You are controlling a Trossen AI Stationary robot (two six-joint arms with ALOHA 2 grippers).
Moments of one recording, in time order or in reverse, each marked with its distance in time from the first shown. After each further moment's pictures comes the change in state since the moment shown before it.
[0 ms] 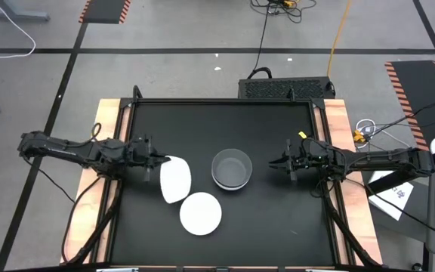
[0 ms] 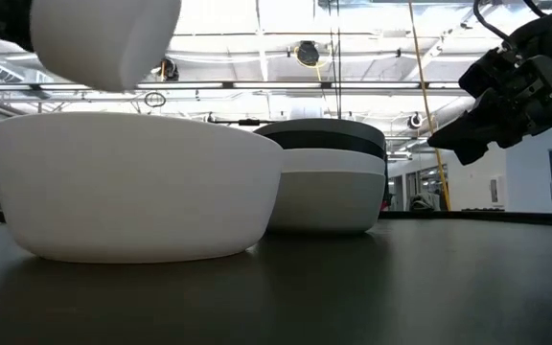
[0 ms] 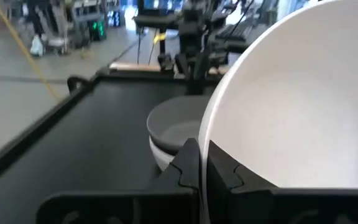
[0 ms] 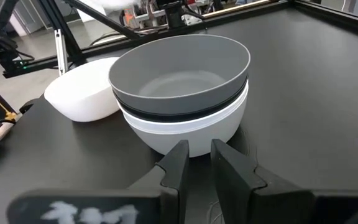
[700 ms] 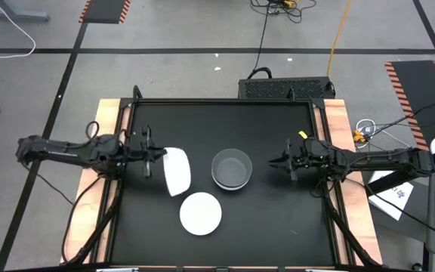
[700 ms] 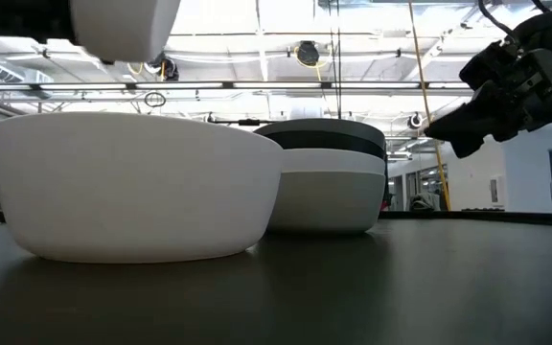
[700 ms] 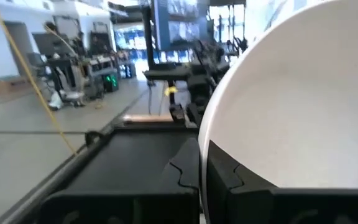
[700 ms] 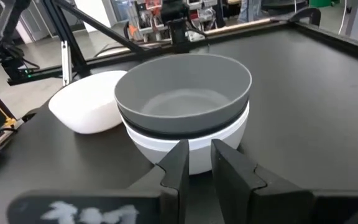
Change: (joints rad) left arm 0.092 -0.006 -0.032 0.244 0.054 0.121; right arm 0.000 0.000 0.000 0.054 0.000 -0.024
